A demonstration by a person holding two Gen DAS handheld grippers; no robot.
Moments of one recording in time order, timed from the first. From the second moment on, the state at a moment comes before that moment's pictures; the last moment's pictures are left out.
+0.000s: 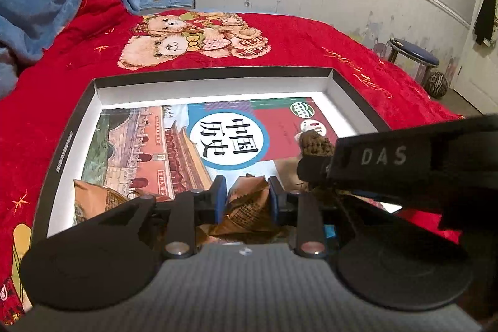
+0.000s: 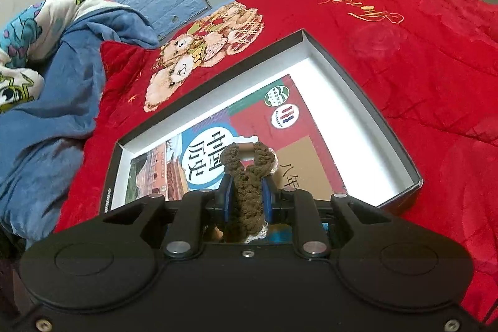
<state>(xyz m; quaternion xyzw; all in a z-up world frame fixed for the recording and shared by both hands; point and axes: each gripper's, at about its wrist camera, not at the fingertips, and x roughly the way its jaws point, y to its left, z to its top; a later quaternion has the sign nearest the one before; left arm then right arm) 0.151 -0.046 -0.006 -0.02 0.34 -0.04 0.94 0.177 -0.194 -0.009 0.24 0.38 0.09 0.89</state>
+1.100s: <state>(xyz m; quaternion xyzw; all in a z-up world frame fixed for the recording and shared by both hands) 0.152 -0.040 -0.006 -0.03 0.36 -0.10 0.93 0.170 -0.219 -0.012 0.30 0.40 0.07 0.87</state>
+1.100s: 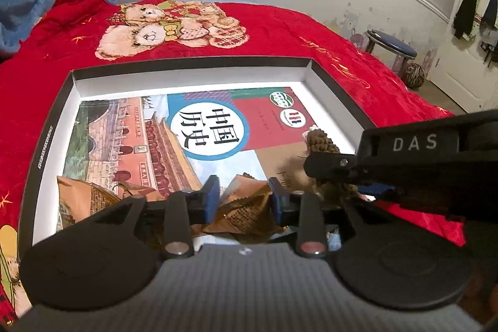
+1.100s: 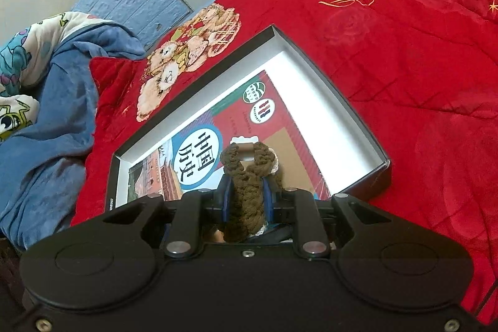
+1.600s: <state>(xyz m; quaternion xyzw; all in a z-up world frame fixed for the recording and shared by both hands) 0.129 -0.055 0.023 0.06 0.36 -0.09 0.93 0.167 -0.234 -0.013 0.32 0.40 0.07 0.86</state>
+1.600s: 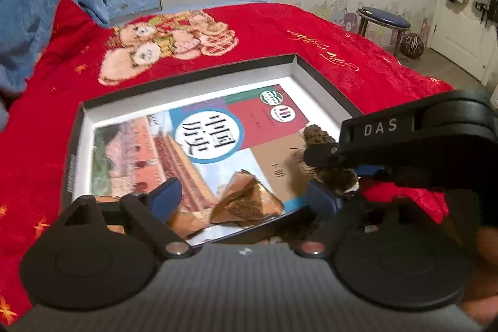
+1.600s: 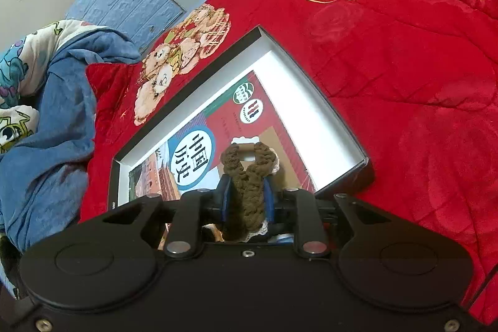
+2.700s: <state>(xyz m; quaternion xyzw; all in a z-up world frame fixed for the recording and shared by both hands) 0.042 0.052 0.132 -0.05 0.26 -0.01 0.96 0.126 -0.215 0.057 0.21 0.35 0.06 0.91</state>
